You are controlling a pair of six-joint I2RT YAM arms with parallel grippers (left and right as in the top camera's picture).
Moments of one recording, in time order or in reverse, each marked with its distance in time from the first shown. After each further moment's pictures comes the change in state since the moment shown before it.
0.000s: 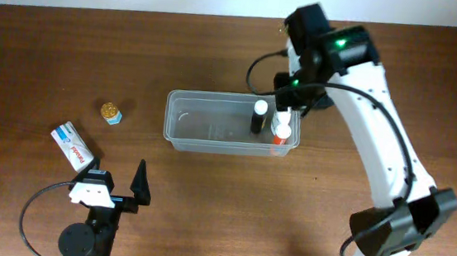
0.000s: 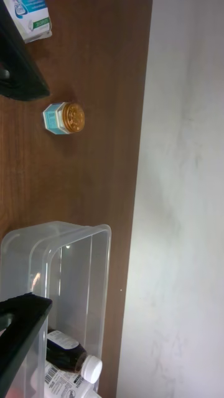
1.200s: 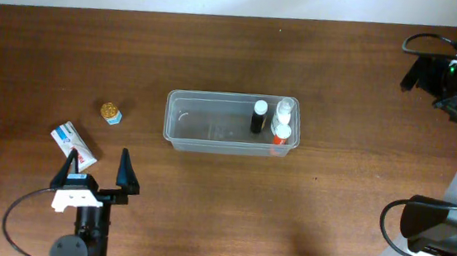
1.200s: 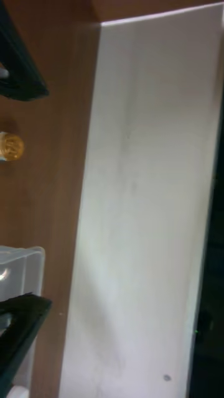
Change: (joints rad) left arm 0.002 0.022 0.059 0.151 -0.132 0.008; right arm -0.640 0.000 0.191 -0.168 0.018 0.059
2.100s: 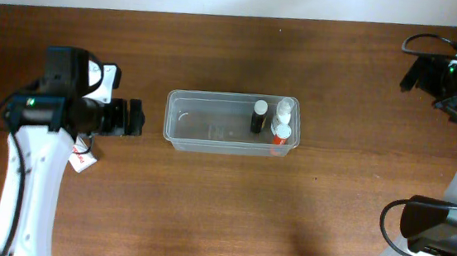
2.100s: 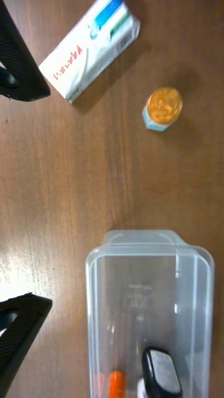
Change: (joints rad) left arm 0.001 1.399 1.313 -1.201 0.167 0.138; right arm 0.000 0.000 -0.004 0.000 0.000 0.000
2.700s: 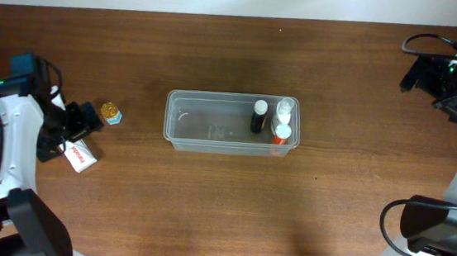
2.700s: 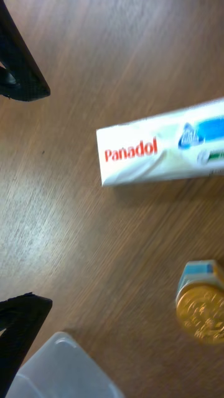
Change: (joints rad) left arm 0.285 0.260 0.000 -0.057 -0.100 -0.305; right arm 0.000 0.000 0.000 0.000 0.000 0.000
